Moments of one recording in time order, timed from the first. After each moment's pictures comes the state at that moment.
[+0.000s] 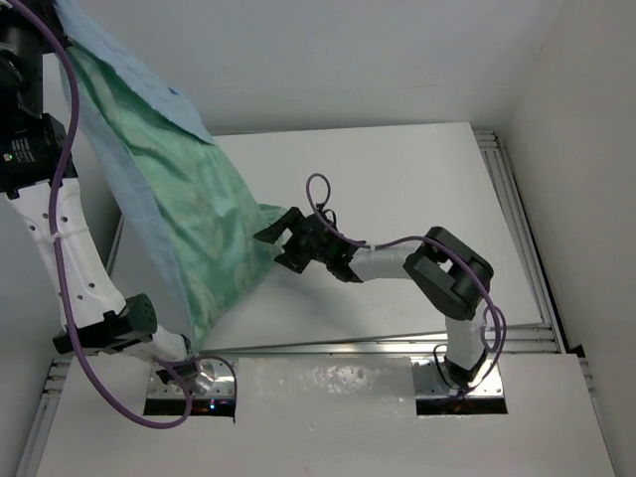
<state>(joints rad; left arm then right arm) 0.37 1.49 2.25 -0.30 0.23 -0.26 0.87 1.95 1.00 0.52 -0.04 1.44</state>
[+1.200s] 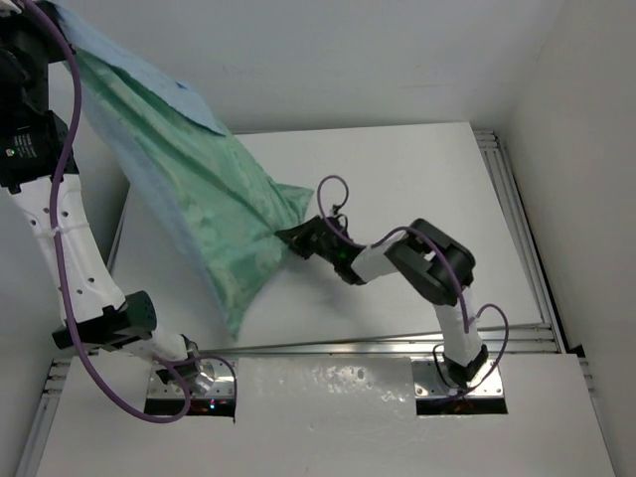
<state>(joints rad) 0.37 1.51 2.24 -0.38 0.17 -0.22 0.82 2.11 0.93 0.85 0.05 1.58</state>
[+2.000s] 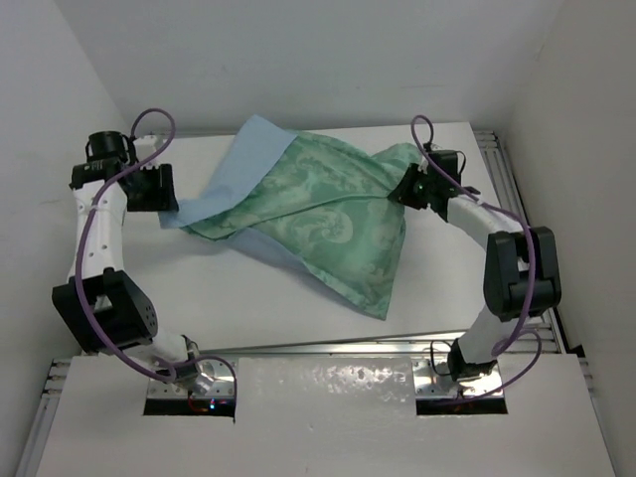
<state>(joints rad) 0.32 1.49 1.47 -0.97 0.31 0.19 0.12 1.68 1.02 -0.01 -0.22 0.52</state>
